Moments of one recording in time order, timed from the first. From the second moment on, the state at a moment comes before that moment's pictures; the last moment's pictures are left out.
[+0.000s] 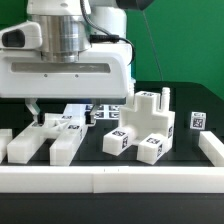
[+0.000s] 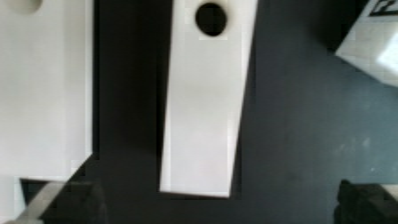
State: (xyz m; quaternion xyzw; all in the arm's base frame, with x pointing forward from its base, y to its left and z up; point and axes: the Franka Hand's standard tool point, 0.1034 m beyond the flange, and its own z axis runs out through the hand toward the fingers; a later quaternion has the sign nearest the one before) arm 0.571 -0.102 0.065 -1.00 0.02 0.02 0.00
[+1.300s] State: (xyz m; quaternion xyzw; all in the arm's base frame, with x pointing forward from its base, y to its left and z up) arm 0.558 -0.105 0.036 -1.00 0.02 0.02 -0.01
